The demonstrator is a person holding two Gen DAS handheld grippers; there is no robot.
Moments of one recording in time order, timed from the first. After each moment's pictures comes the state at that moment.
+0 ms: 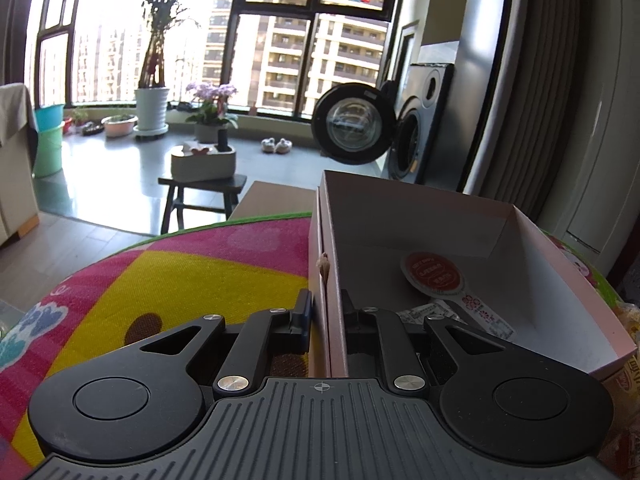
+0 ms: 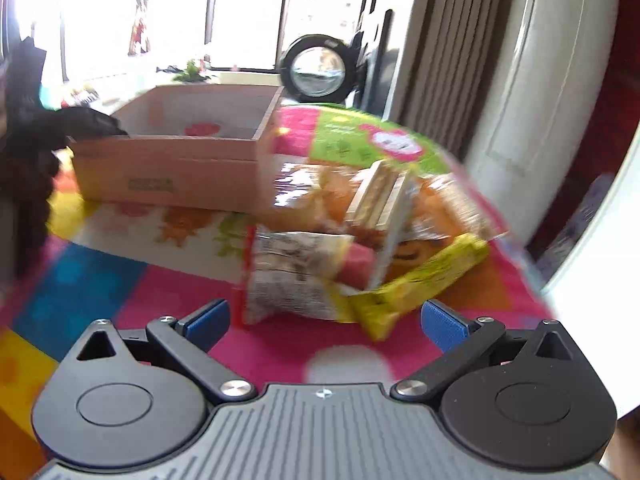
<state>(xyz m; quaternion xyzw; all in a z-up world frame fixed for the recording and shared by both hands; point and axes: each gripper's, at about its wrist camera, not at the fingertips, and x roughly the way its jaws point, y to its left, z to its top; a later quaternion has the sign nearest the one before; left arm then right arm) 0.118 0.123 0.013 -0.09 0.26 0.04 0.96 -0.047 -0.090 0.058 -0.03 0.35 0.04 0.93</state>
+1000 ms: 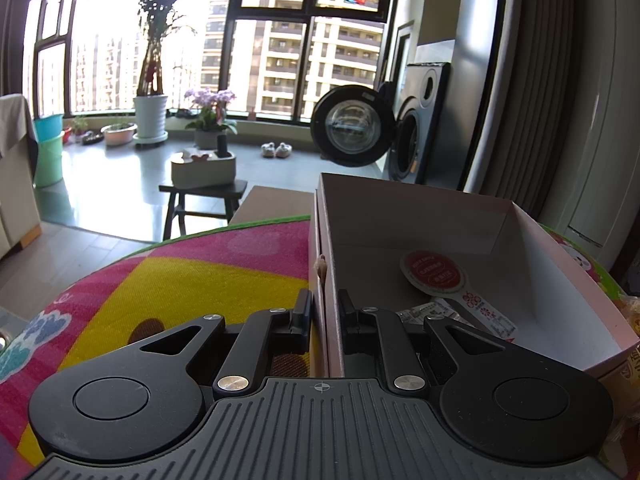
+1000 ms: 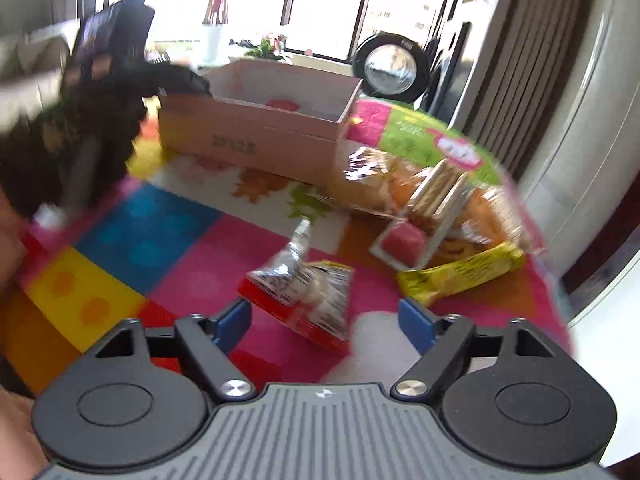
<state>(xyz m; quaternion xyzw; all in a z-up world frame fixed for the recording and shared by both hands) 0.118 0.120 0.014 -0.07 0.26 0.04 0.96 -0.082 -0.090 0.068 -0.07 0.37 0.15 0.91</state>
